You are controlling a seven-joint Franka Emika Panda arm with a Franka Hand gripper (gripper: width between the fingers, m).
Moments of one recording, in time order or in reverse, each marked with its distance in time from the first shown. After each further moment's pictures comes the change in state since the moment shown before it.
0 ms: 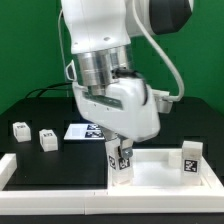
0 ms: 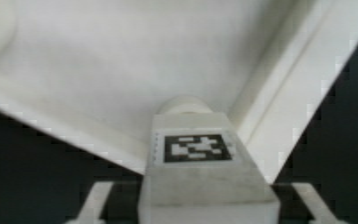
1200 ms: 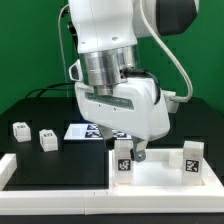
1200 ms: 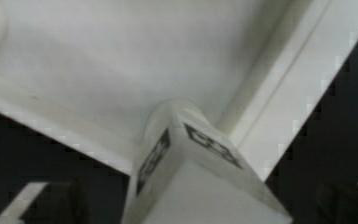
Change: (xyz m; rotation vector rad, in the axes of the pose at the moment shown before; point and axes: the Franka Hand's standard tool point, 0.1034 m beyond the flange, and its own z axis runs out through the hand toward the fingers) arm -0.005 -0.004 0.000 -0.014 0.018 -0.274
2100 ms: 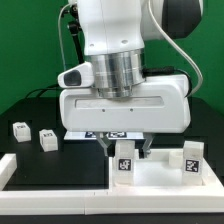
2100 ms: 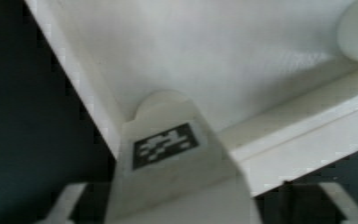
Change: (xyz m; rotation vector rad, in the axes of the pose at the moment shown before) arm -0.003 -0.004 0.004 -0.027 0.011 -0.519
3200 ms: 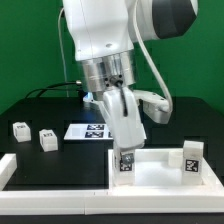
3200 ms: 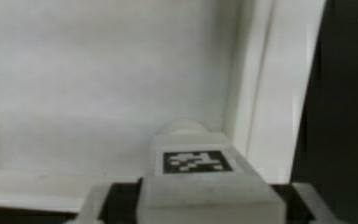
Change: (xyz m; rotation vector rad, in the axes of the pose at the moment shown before) arm -0.003 0.004 0.004 0.062 -0.050 1.048
